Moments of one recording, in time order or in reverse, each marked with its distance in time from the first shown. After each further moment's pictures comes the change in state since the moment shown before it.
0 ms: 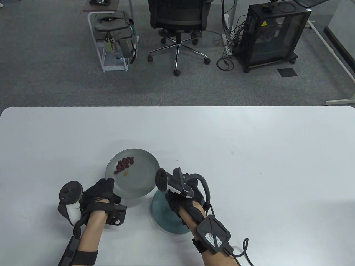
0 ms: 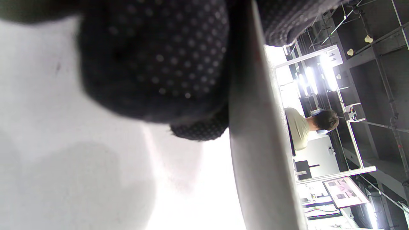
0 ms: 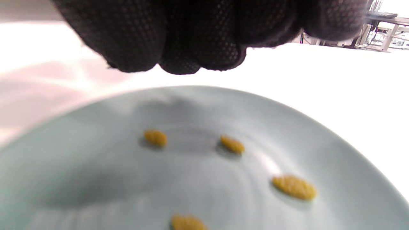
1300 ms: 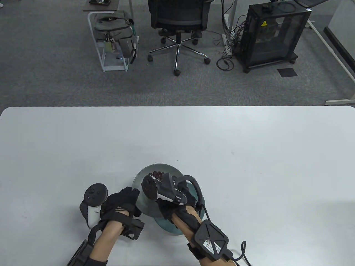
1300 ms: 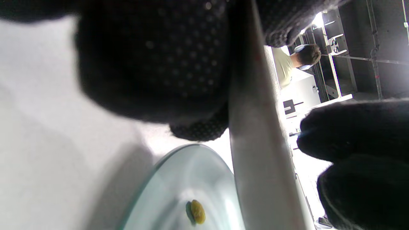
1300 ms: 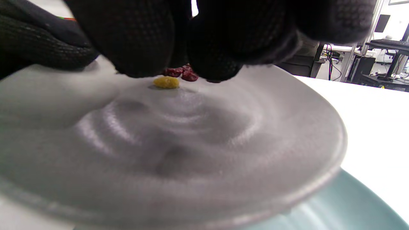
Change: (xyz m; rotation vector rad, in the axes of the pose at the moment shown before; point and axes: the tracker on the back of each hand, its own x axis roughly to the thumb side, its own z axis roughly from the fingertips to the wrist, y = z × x) left_hand 0.013 -0.061 0.032 -0.281 -0.089 -0.092; right_hand 0.036 -0.021 0.023 -0.072 -0.136 0.054
